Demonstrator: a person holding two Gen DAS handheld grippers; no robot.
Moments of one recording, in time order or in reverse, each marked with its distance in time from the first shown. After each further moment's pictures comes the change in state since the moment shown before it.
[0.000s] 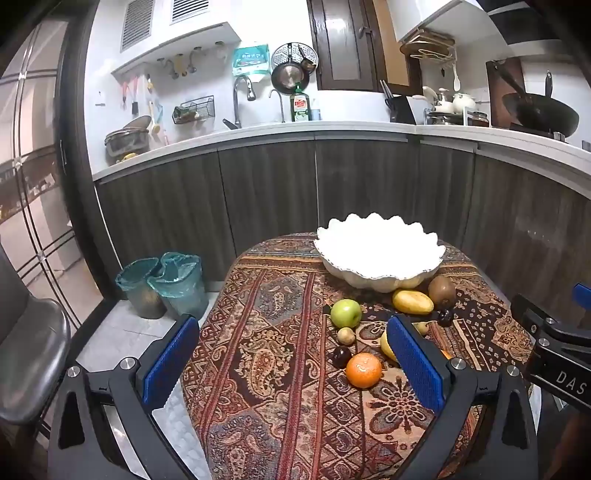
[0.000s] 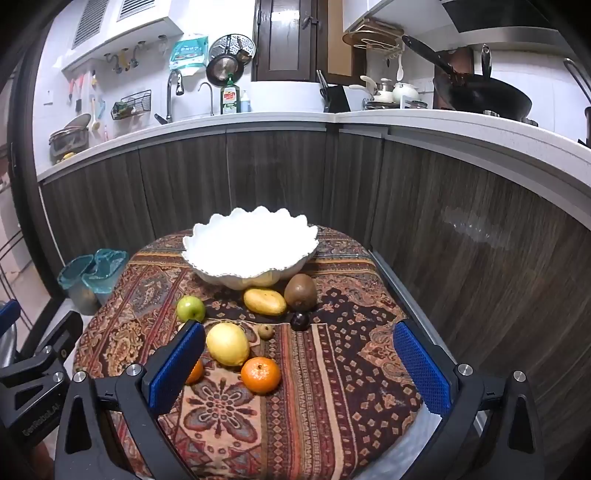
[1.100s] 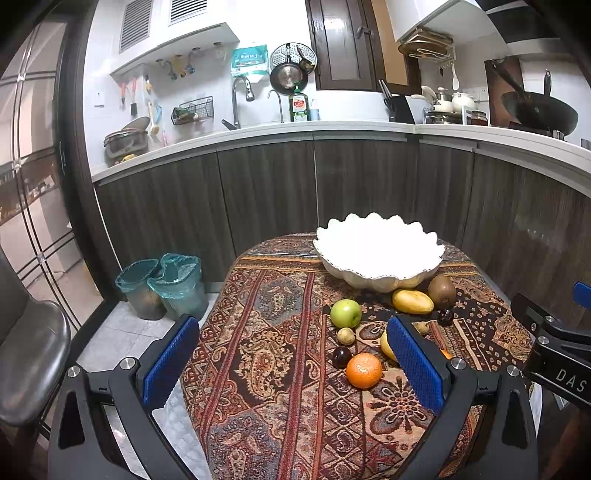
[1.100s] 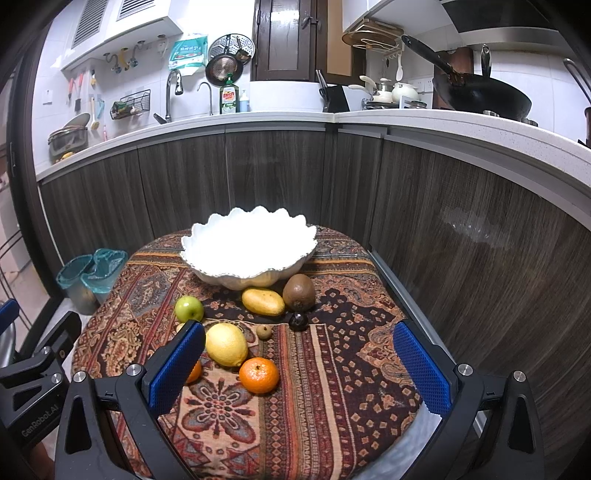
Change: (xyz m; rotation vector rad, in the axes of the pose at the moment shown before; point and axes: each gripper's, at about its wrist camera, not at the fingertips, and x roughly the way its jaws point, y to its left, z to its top) left arm 0.000 0.000 0.000 -0.001 0.001 0.000; right arm 0.001 -0.001 -0.001 0.001 -0.001 -0.001
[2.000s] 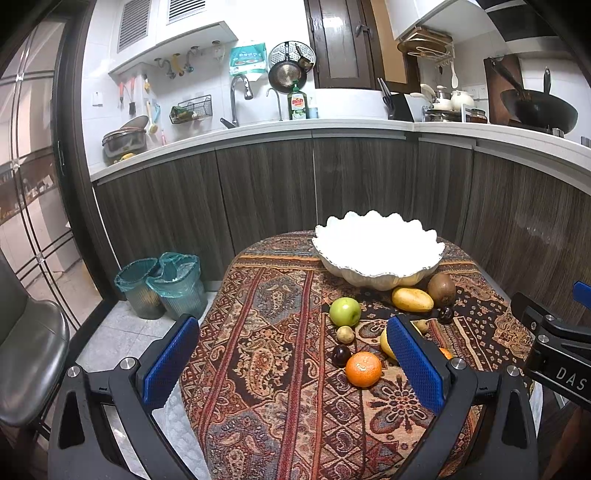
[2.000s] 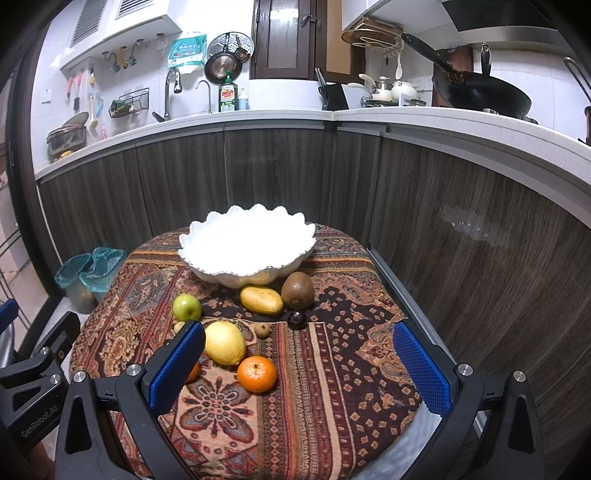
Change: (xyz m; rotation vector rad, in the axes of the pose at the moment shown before) left arm 0.001 -0.002 -0.002 0.002 0.004 -0.004; right arm 0.004 -0.001 -0.004 0.003 0.005 -0.004
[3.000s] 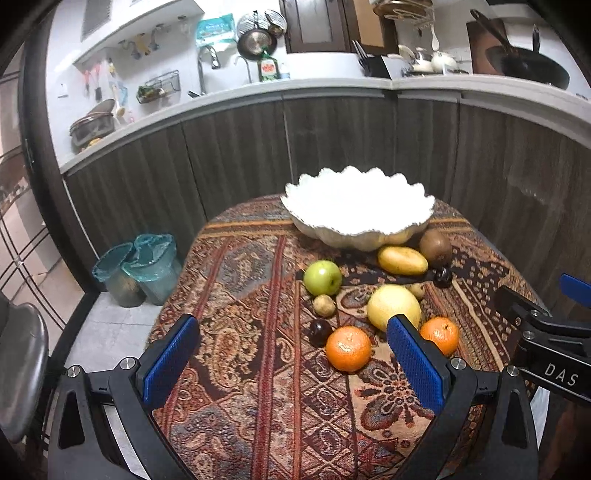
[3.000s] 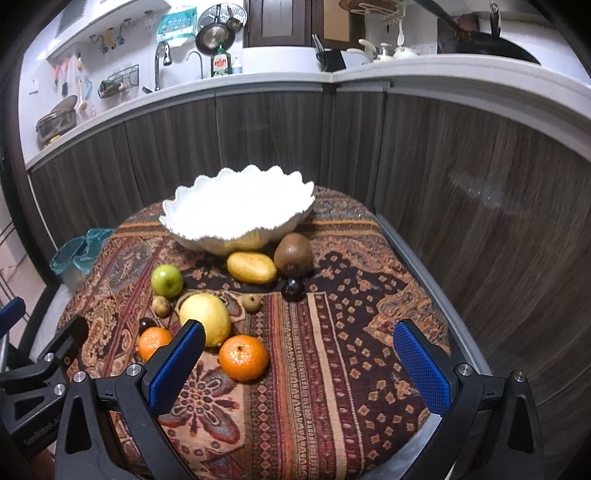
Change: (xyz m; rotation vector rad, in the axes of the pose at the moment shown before) left arm 0.066 -0.031 -0.026 0.085 0.131 -0.071; right arm 0.057 -0.008 -0.018 0.019 0.128 0.014
